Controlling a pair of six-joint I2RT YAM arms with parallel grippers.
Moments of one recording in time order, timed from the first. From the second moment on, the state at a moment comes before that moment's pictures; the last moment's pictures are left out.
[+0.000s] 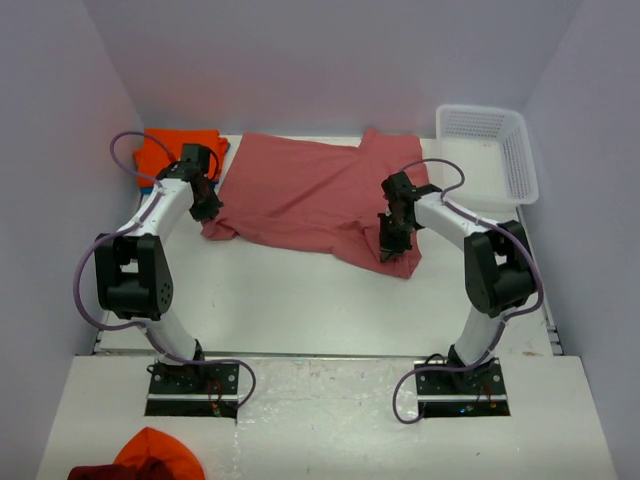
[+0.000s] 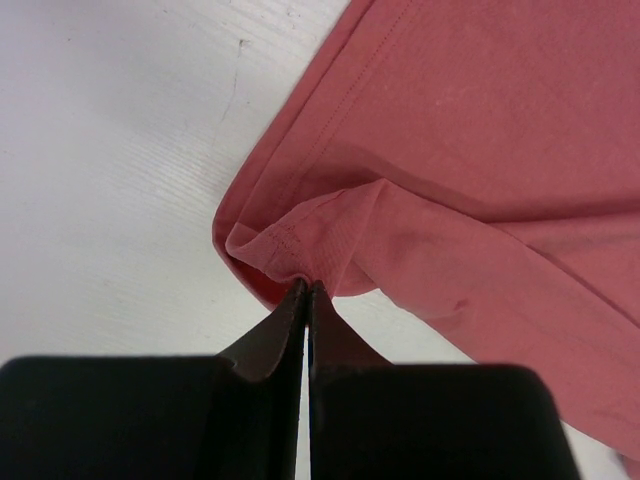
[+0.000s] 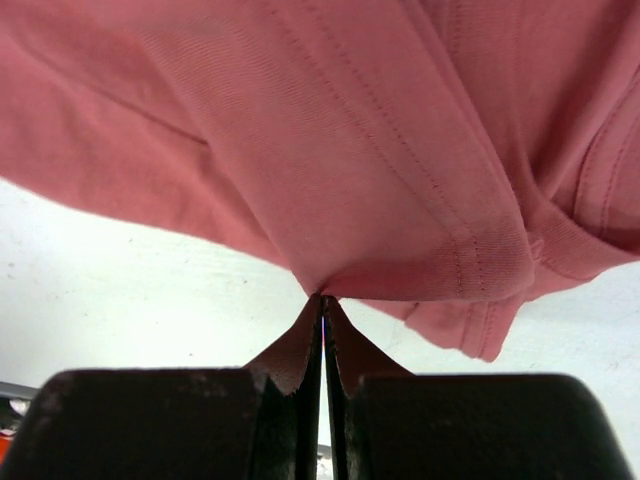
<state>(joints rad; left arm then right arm) -0.04 1.73 1.34 -0.72 -0.19 -0.52 0.36 1.82 1.26 -0.81 -0.12 0.46</state>
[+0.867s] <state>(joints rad) -0.04 1.73 1.34 -0.71 -0.19 -0.52 0.31 1.71 1.23 -0.75 -0.02 0.64</state>
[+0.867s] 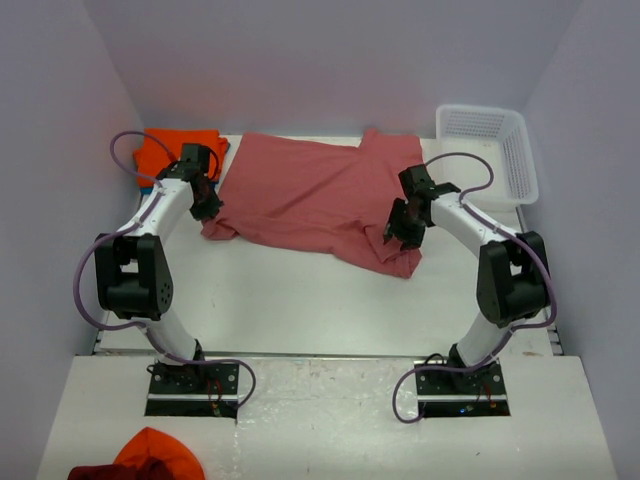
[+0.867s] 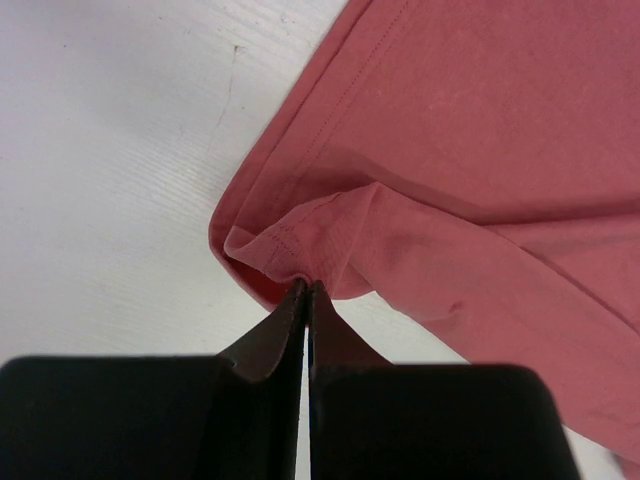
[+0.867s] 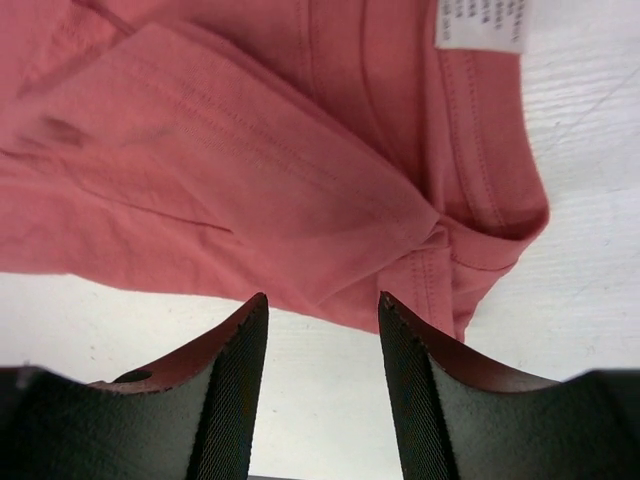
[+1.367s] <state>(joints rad) -0.04 1.73 1.34 -0.70 -0.18 -0.52 0.22 1.79 1.23 -0.73 -0.07 0.65</state>
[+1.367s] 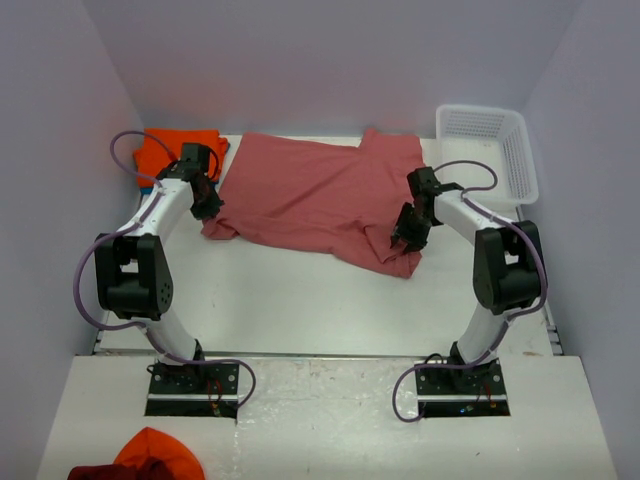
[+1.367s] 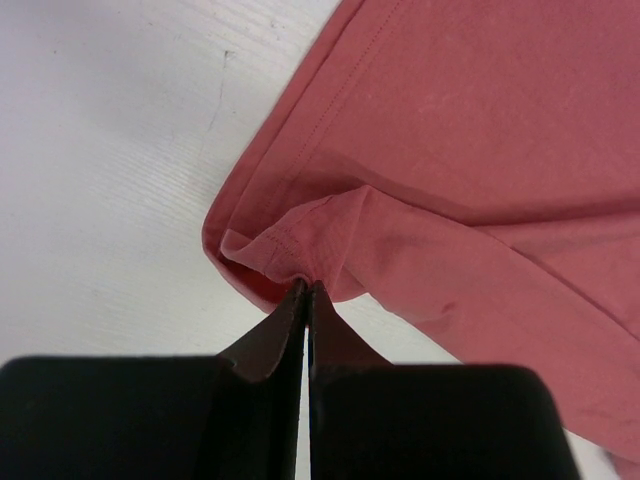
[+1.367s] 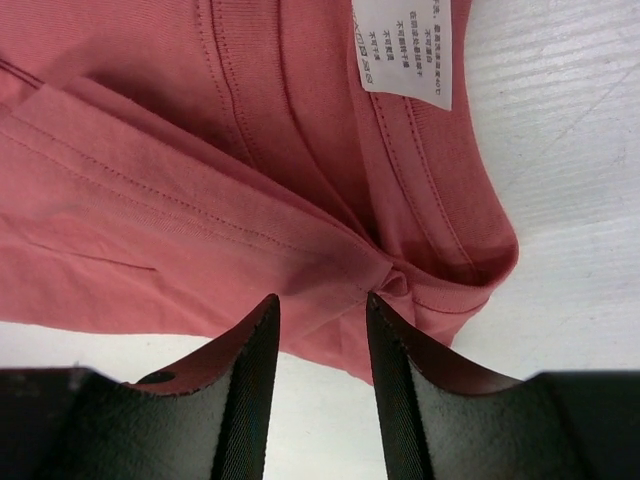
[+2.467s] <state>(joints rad) -0.04 1.73 1.34 -0.69 -0.16 -0.52 0.18 1.86 1.25 -0.72 -0.10 0.63</state>
